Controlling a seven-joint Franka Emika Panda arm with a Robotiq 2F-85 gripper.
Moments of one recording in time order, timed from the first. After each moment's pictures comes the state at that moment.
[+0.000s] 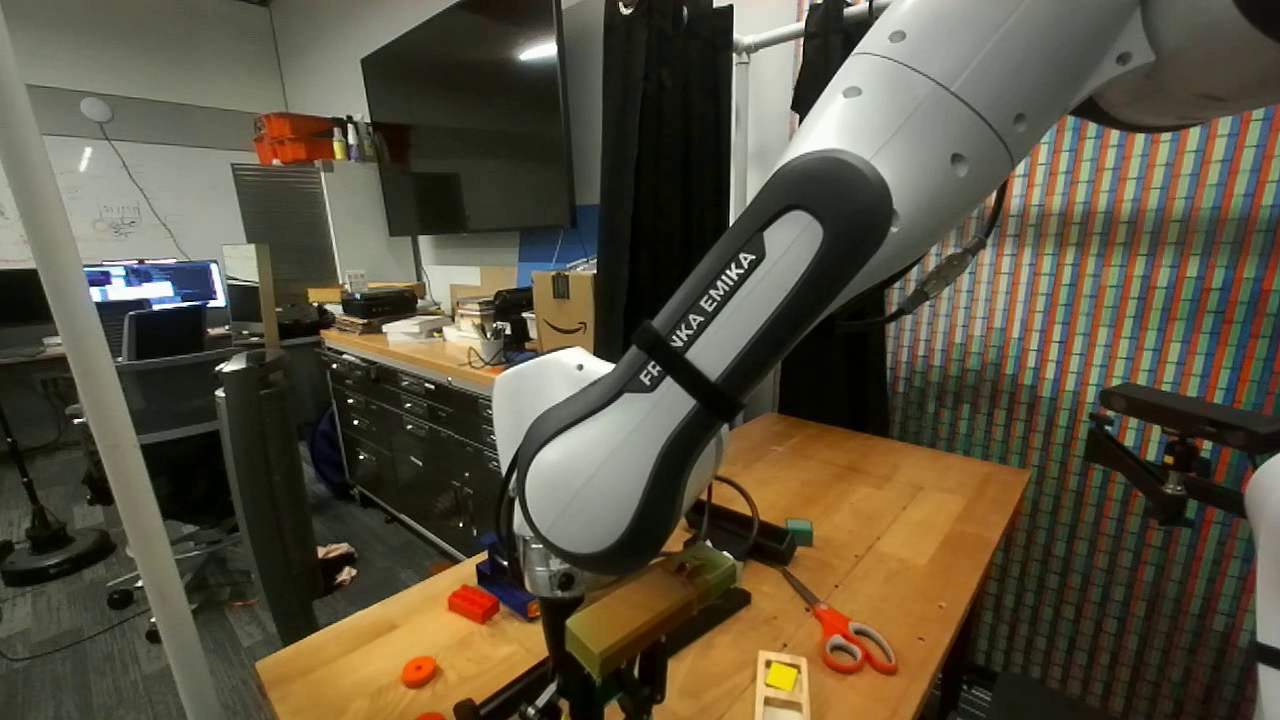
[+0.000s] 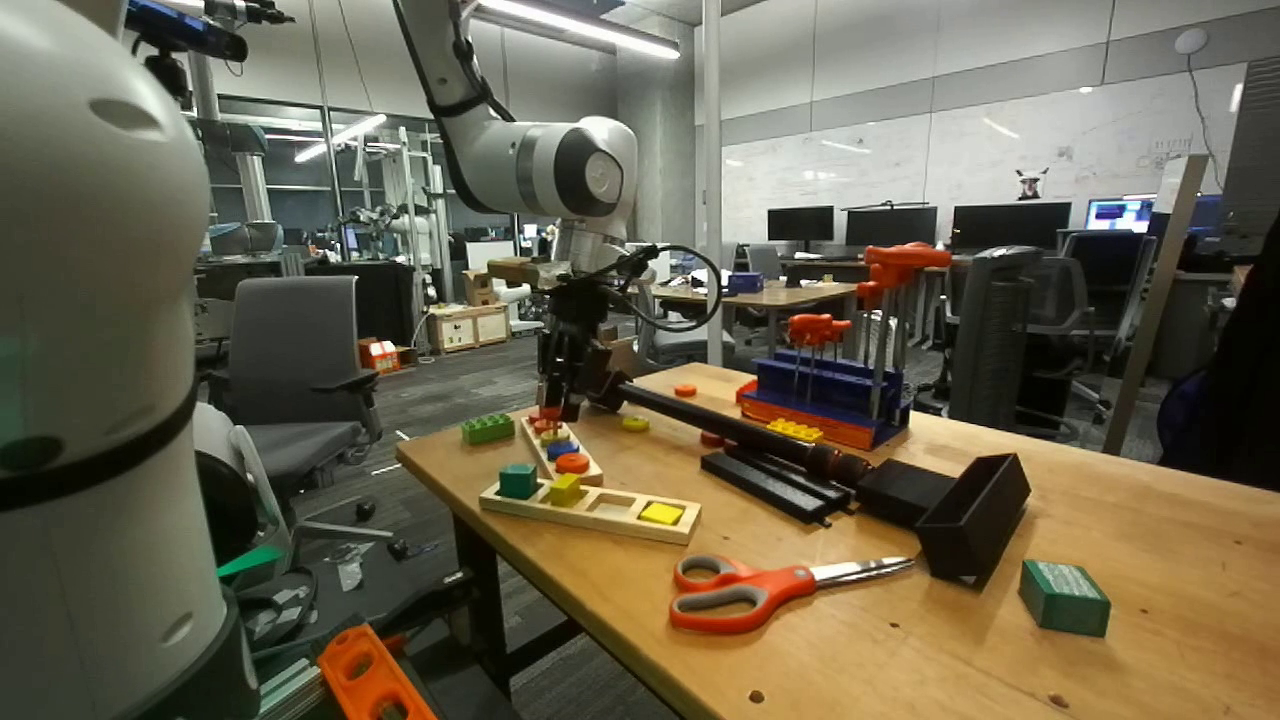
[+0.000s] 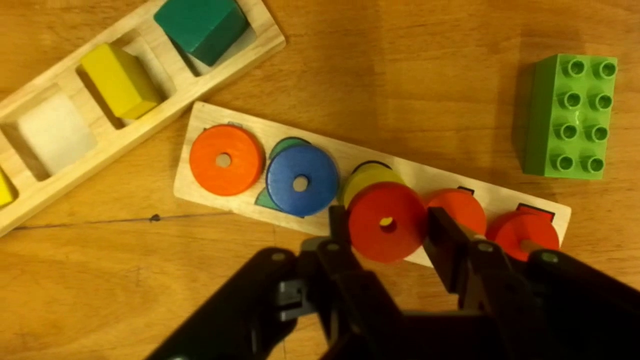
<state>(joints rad) 0.28 0.17 0.21 -2.31 0.10 2.28 0.45</state>
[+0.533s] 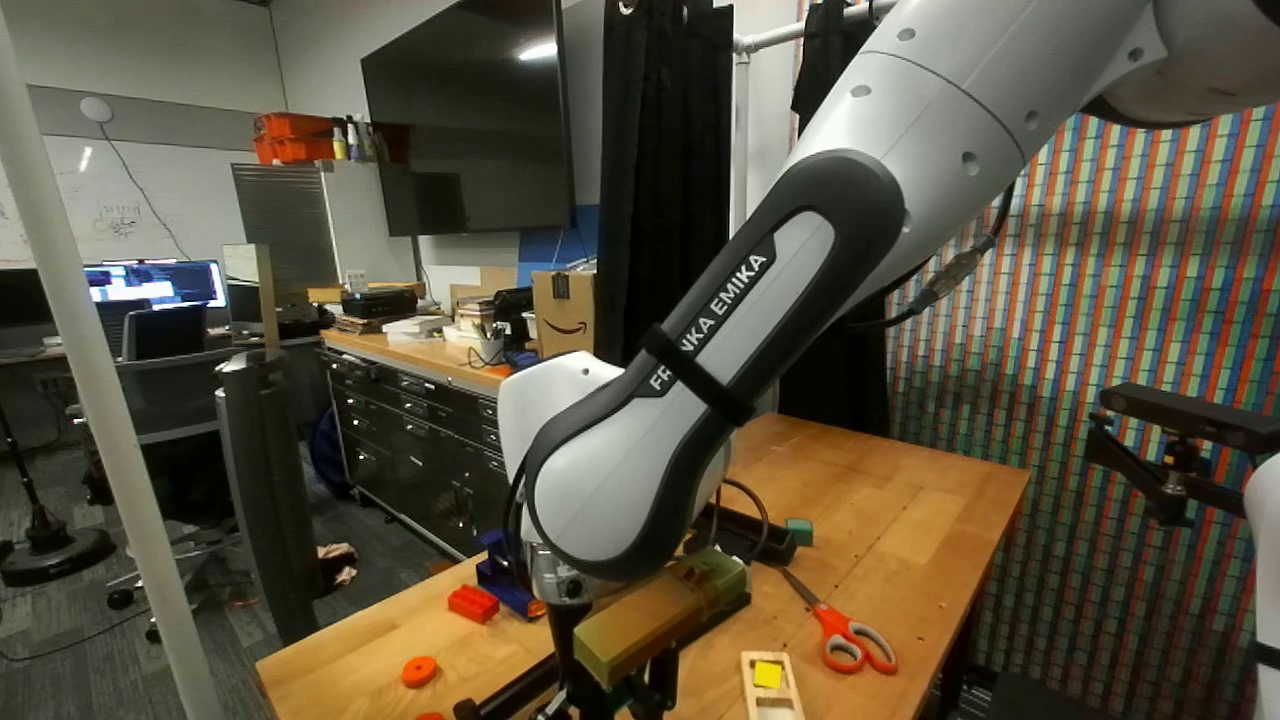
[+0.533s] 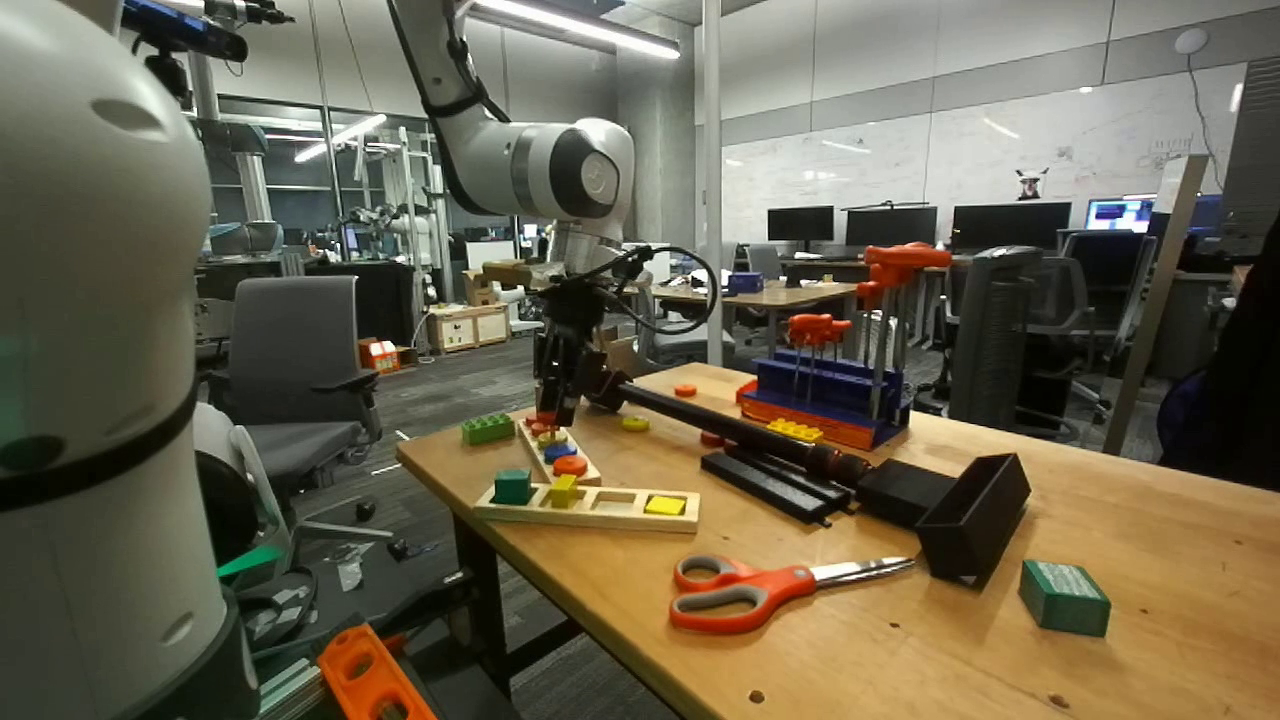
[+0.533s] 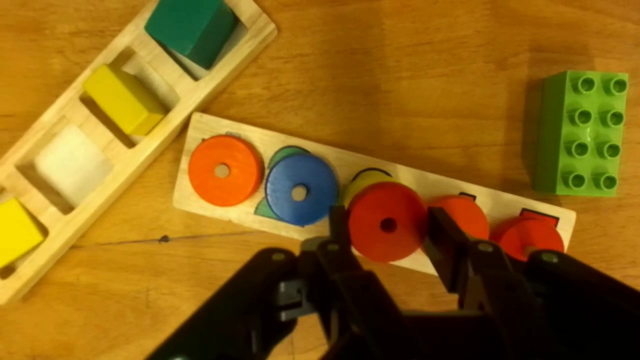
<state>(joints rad) 0.28 0.16 0.21 -2.33 0.10 2.27 0.47</state>
